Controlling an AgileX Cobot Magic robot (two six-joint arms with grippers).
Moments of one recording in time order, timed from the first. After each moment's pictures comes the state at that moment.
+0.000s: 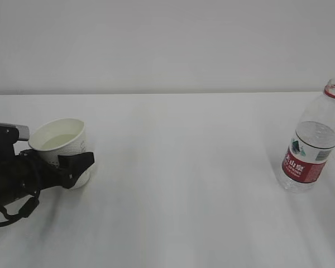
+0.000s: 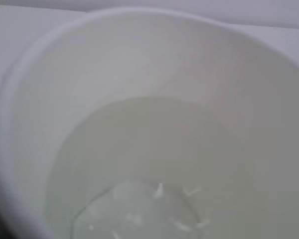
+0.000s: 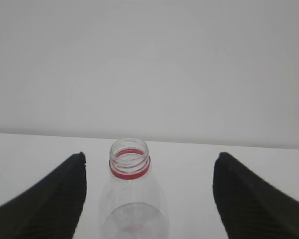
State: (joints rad) left arm -0.11 2.09 -0.50 0.49 -1.18 -0.39; right arm 0.07 0.85 -0.30 -0.02 -0.31 -0.01
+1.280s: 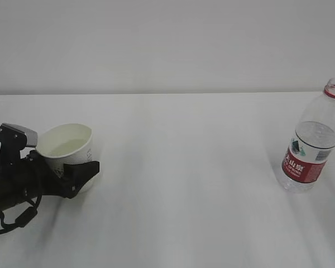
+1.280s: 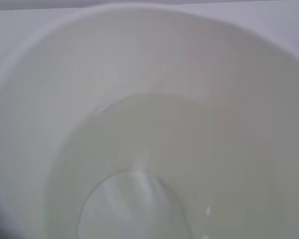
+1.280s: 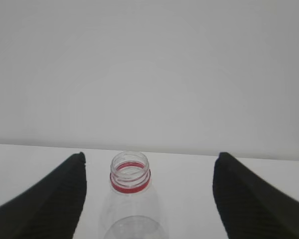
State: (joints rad) left arm -0.11 2.08 -0.50 0.56 -1.17 -0.30; right arm 0.07 0.85 -0.30 -0.02 -0.35 -0.01
